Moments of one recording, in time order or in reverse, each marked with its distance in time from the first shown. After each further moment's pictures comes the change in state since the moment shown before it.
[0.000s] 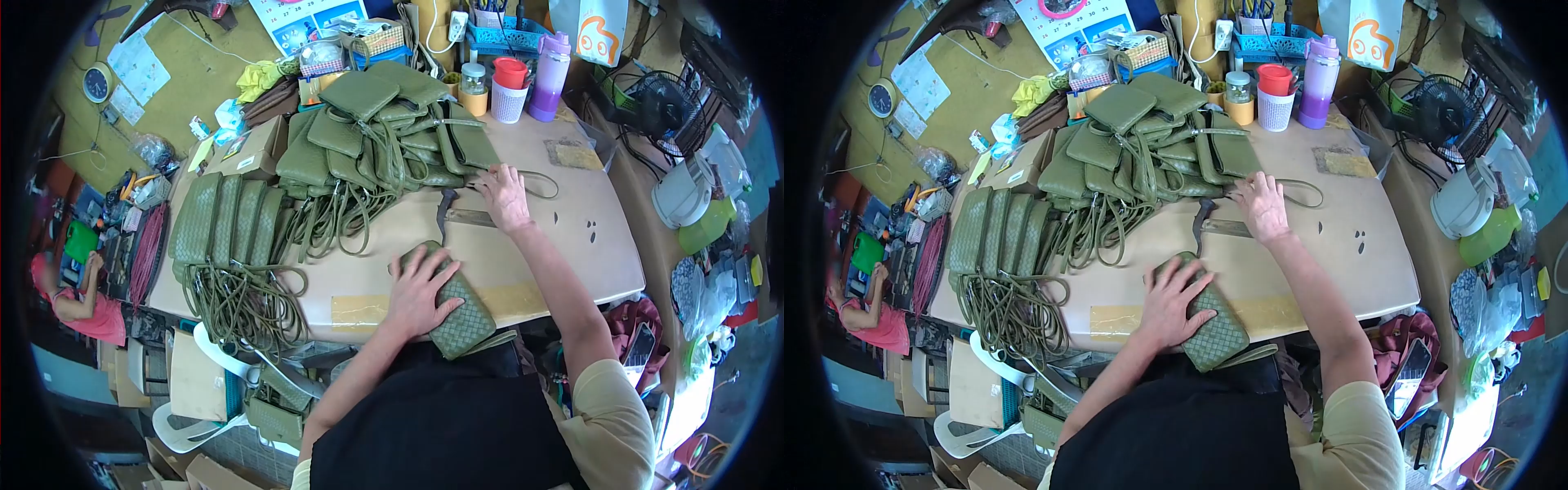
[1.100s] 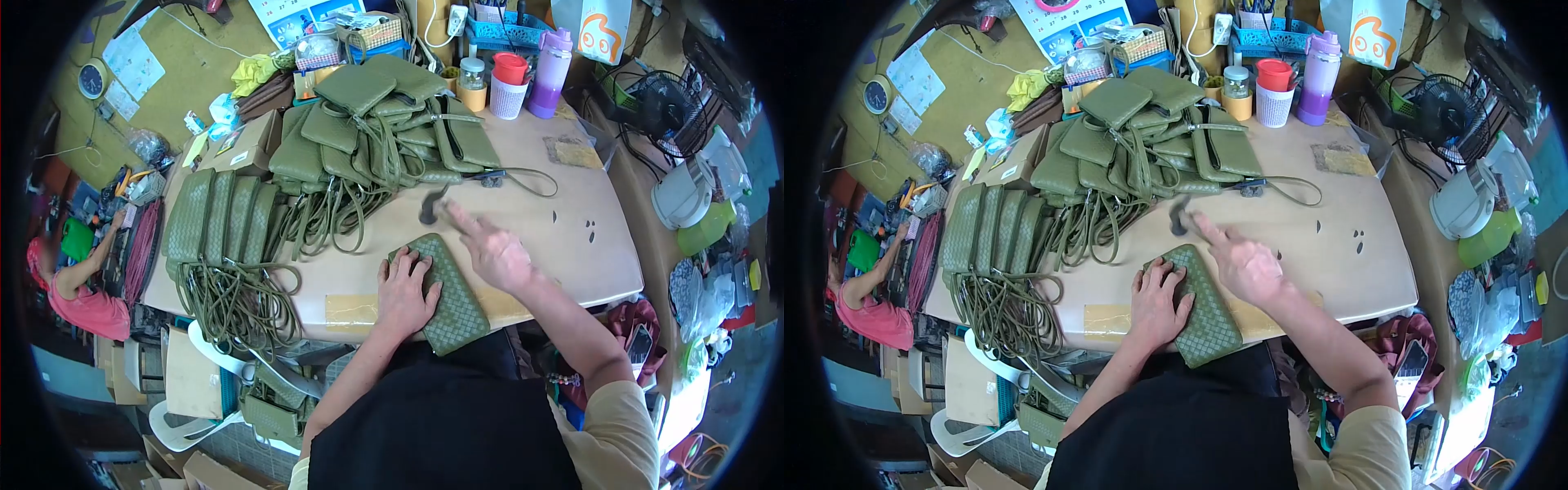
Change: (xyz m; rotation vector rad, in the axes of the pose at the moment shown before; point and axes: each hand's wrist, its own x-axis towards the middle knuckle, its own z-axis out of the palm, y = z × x) left_hand -0.003 -0.005 0.011 0.166 0.172 -0.195; right_hand -0.038 -0.079 -0.091 0.149 -0.542 -0.012
